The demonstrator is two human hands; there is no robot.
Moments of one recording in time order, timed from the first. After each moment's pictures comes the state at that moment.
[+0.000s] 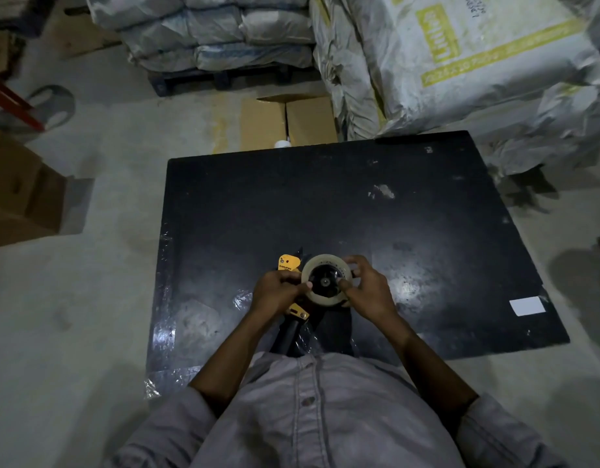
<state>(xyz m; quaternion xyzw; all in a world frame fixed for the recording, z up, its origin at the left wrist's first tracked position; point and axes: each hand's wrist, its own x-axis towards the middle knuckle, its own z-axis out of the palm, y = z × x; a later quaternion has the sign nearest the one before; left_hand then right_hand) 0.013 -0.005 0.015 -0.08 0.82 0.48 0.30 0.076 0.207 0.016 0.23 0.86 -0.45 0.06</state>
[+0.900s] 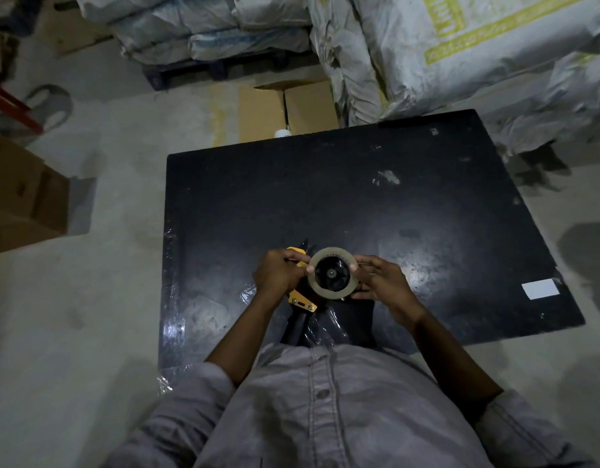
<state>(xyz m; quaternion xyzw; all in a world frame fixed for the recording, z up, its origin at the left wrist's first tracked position) -0.016 -0.005 -0.001 -0.06 0.87 0.43 0.24 0.085 0.224 0.000 0.32 0.61 -0.72 0.11</state>
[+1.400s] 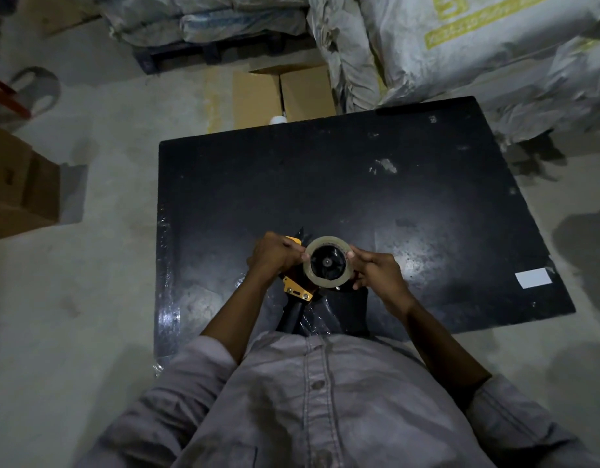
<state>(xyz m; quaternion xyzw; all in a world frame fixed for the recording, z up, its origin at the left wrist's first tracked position) -0.044 -0.002 -0.007 -0.08 0.85 0.40 0.33 0.086 0.222 -0.016 0.32 0.67 -0.67 0.08</state>
